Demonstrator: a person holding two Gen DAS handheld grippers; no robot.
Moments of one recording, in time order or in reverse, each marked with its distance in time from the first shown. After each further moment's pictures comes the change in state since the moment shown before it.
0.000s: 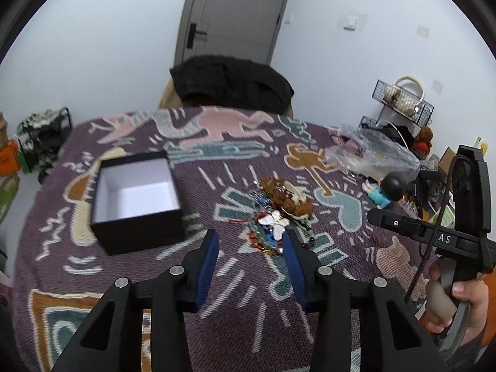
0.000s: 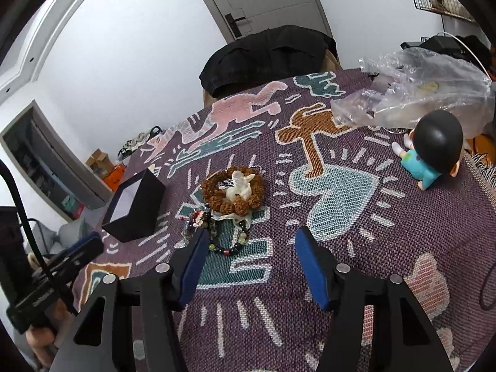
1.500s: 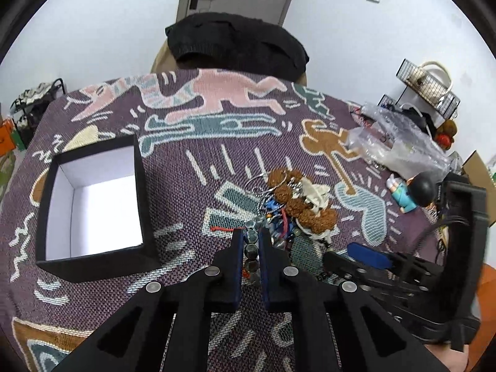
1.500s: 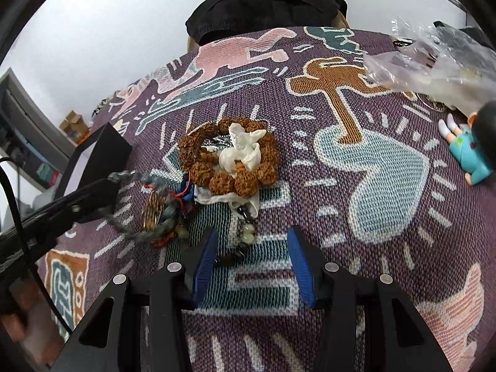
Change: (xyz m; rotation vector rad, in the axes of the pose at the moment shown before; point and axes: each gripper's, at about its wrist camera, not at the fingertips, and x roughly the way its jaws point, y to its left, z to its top) left arm 0.070 0.008 0.034 -0.042 0.158 0.013; right arm 0.091 0.026 0.000 -0.060 0.195 -0.133
